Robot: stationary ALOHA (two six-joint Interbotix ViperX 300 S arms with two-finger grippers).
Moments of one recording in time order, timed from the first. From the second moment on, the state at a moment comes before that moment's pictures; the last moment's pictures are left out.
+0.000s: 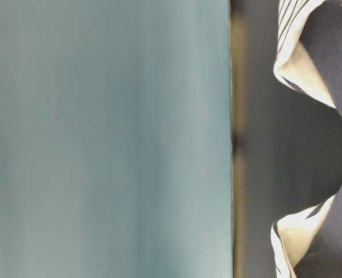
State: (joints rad) left arm 0.09 -0.54 0.69 0.04 0.59 -0.46; right arm 0.18 -0.96 1.18 0.05 -0.09 0.40
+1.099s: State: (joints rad) left arm 0.12 0.07 0.44 0.04 0.97 -0.64; right arm 0.18 -0.97 1.18 0.05 -0.05 0.40
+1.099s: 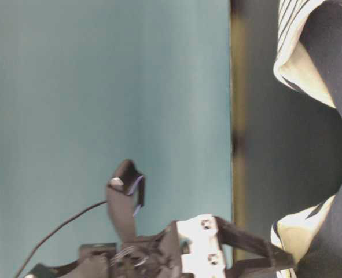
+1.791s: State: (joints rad) left arm 0.14 0.10 0.46 0.05 0.88 -0.55; right arm 0.18 -0.97 1.18 0.05 -0.09 0.40
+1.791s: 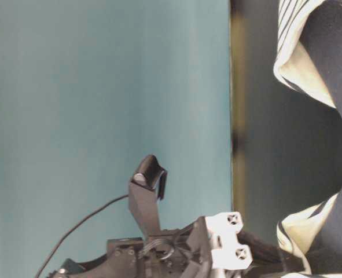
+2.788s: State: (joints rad) left arm 0.13 0.09 0.34 0.06 0.82 -0.09; right arm 0.18 -0.97 1.19 0.05 -0.09 0.40
